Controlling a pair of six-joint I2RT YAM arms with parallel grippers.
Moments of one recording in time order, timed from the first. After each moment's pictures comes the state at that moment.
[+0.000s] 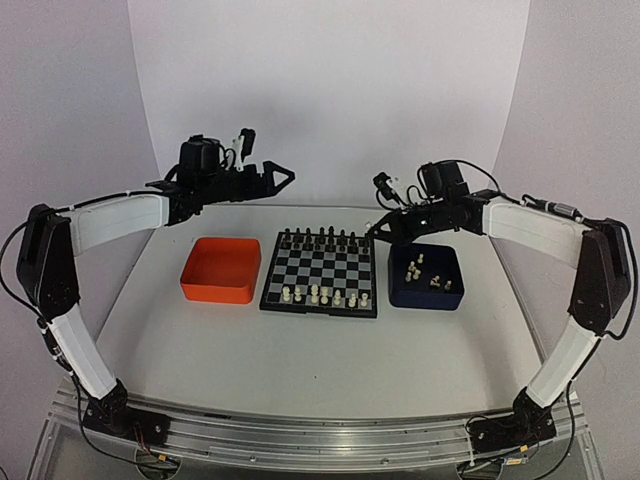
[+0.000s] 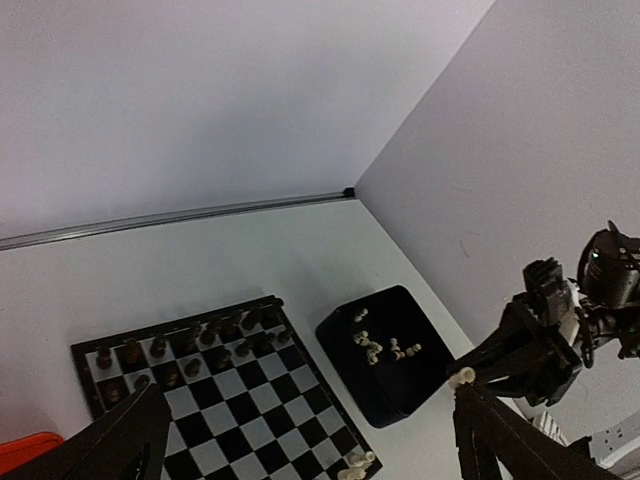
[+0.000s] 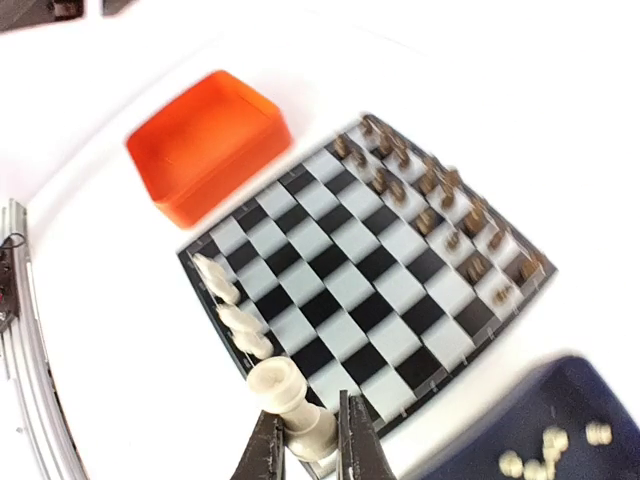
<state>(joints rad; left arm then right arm) -0.49 1.71 1.37 0.10 0.36 -0.45 0.47 1.70 1.37 -0.38 -0.46 -0.08</state>
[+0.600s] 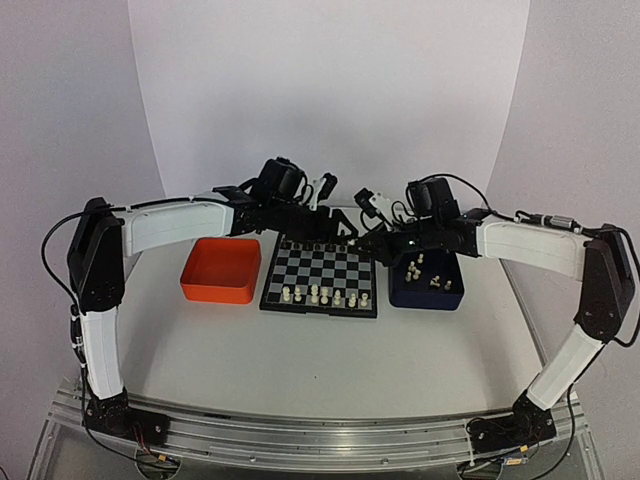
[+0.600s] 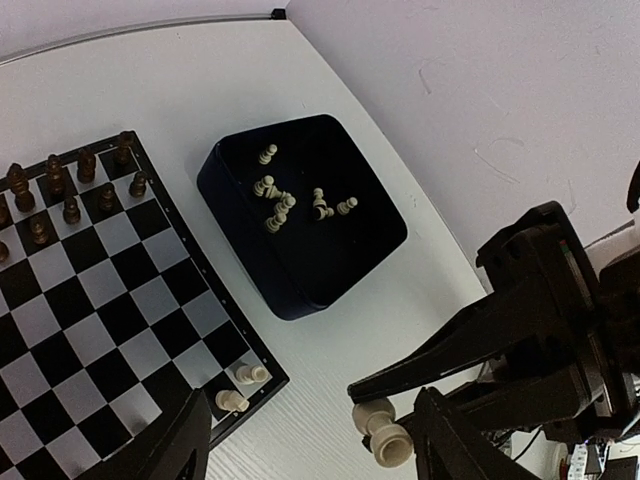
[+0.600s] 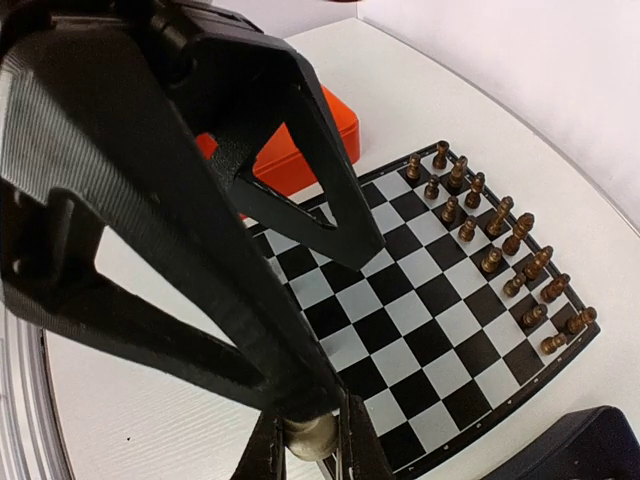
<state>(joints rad) -0.79 1.96 1.66 -0.23 0.39 -0.47 0.60 1.65 1.23 -0.20 -0.46 -0.16</state>
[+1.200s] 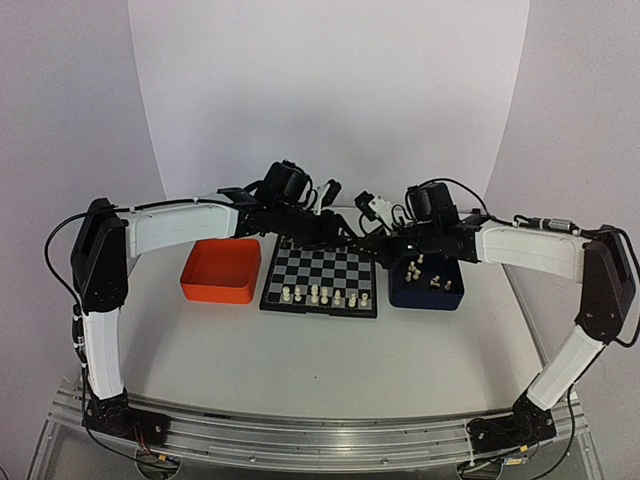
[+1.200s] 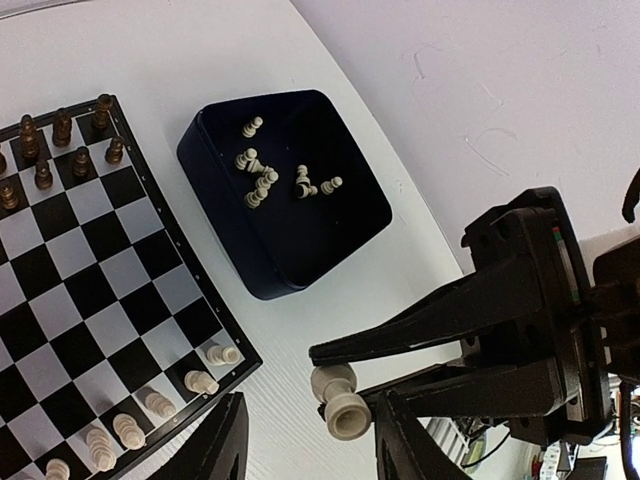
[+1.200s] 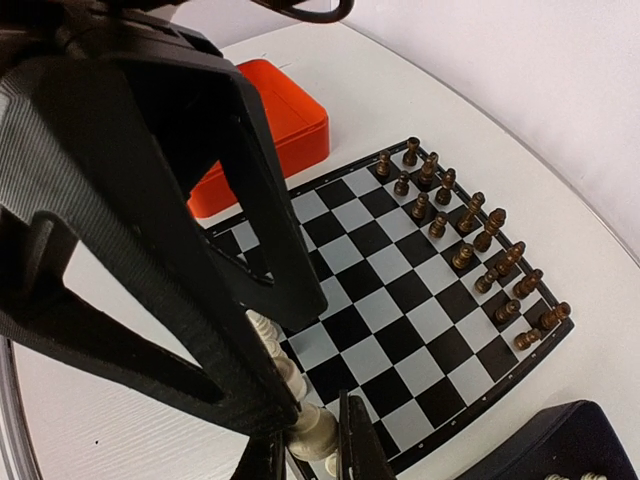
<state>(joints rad) -0.82 1.98 1.68 -0.26 0.42 -0.54 0.61 1.64 1.19 -0.15 -0.36 -0.19</state>
